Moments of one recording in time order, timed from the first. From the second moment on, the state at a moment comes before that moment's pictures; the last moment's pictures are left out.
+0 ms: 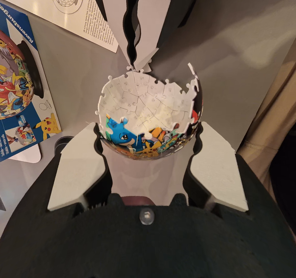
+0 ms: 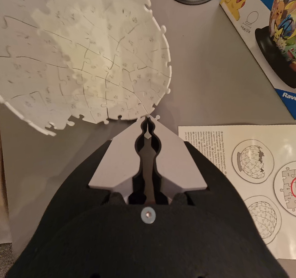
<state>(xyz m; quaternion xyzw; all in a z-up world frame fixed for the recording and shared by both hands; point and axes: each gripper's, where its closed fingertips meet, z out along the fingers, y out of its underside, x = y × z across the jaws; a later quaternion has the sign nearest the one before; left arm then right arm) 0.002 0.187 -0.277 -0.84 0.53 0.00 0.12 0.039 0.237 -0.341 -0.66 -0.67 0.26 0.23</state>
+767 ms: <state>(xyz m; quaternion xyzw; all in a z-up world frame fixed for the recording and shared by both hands) 0.013 0.193 -0.274 -0.84 0.53 0.00 0.11 0.035 0.232 -0.342 -0.65 -0.68 0.29 0.20</state>
